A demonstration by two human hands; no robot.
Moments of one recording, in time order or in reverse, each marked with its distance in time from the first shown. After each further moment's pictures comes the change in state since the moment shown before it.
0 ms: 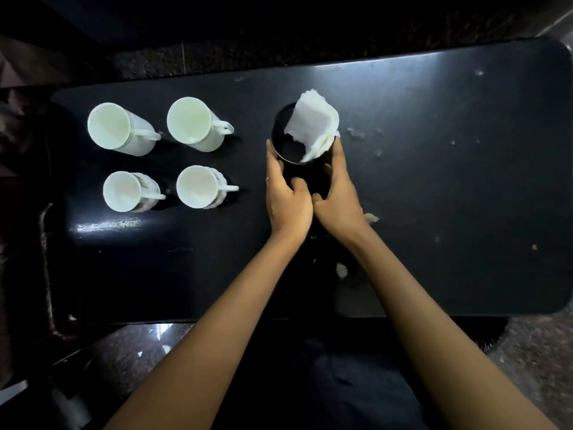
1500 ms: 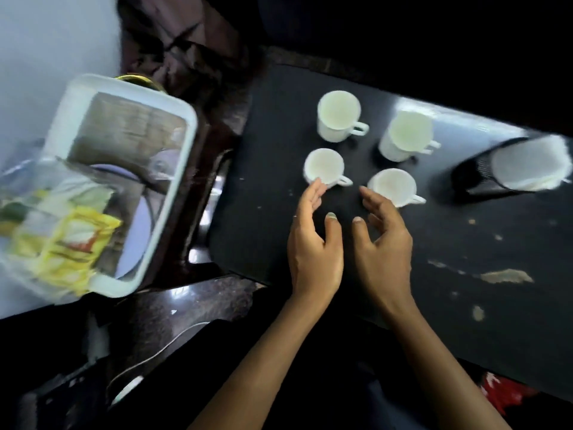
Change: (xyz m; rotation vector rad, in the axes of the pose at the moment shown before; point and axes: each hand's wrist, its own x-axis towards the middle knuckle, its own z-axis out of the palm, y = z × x) left_hand -0.051 -0.029 -0.249 -0.162 0.301 0.125; right_hand -0.110 -0.111 0.197 -0.047 0.047 -0.185
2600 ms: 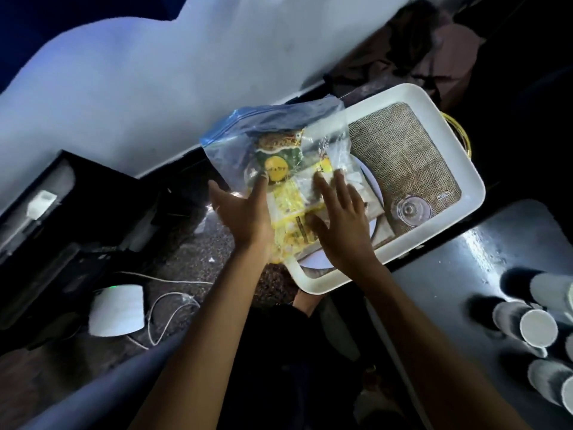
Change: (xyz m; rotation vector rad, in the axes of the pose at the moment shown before) left_hand 0.106 -0.103 -0.393 -0.441 0.992 -0.521; right_hand -0.064 -0.102 0.366 -0.904 -0.853 -0.679
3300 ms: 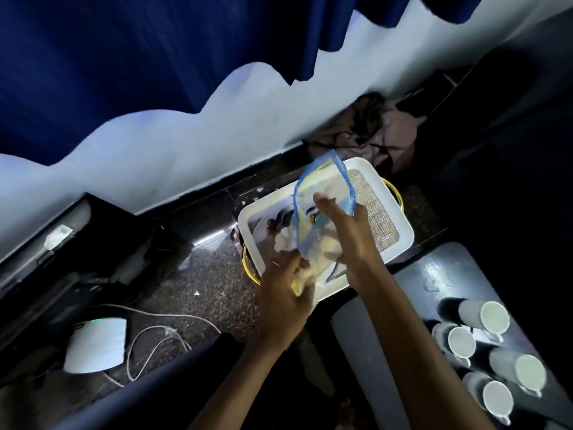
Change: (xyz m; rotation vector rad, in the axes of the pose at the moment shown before) left_hand -0.120 0.007 -0.036 0.202 -0.445 0.724; right_hand -0.042 -0.082 -0.140 1.008 0.122 0.449
